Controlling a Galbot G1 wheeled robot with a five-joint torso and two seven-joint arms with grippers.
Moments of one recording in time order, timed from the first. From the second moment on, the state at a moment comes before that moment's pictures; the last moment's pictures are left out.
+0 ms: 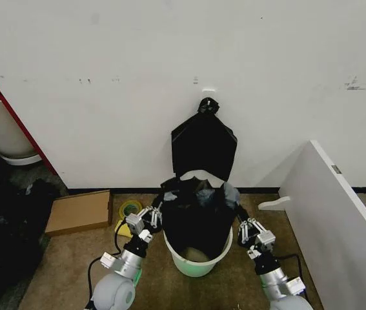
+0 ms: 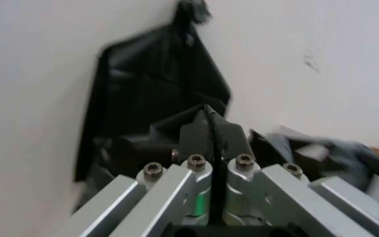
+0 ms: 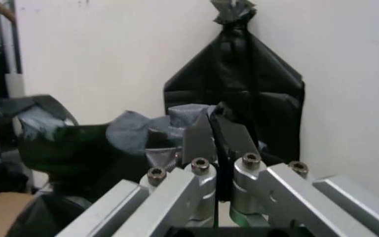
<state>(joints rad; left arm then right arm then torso) 1.43 -1.21 -0.22 -1.81 -0.59 -0.49 0.35 -1.55 1.11 0.29 1.86 0.26 0.64 -0.07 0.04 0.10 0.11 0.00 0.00</state>
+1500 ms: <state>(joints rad) 1.78 -0.89 -0.21 -2.06 -0.27 -0.17 -0.30 -1.88 0.79 0.32 1.88 0.35 0.58 -0.19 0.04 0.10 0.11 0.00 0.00</state>
